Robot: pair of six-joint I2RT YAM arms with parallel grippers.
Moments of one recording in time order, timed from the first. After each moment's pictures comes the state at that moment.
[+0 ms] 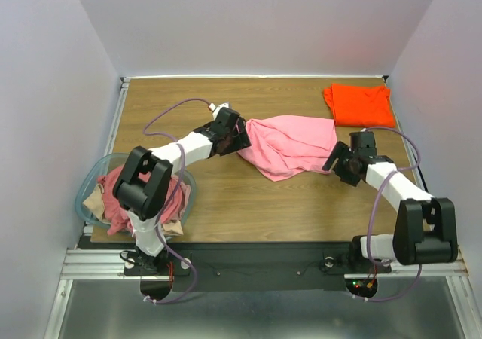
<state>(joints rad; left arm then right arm) -0.58 1.77 1.17 -0.21 -0.10 -0.78 0.03 1.29 0.69 -0.38 0.00 0.58</state>
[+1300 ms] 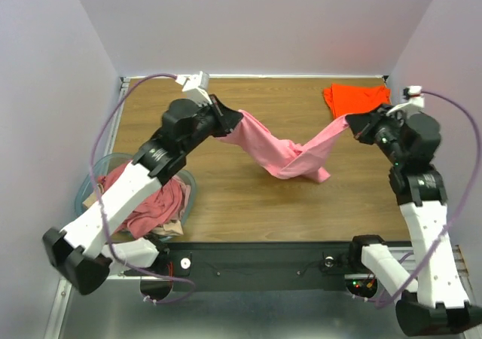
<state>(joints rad) -0.65 1.17 1.17 -0.19 -0.01 -0.68 0.03 0.83 1.04 -0.37 -0.27 0.51</state>
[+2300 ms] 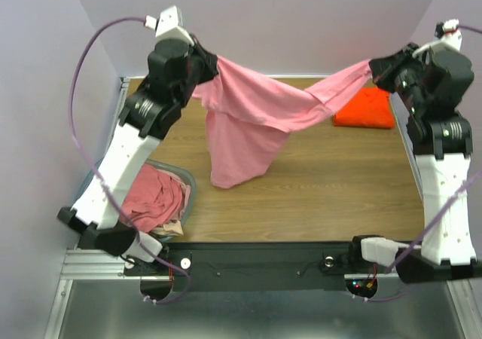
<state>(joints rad) -0.61 1.35 1.79 -0.57 -0.34 -0.59 0.03 1.15 1.69 -0.59 -0.02 0.48</state>
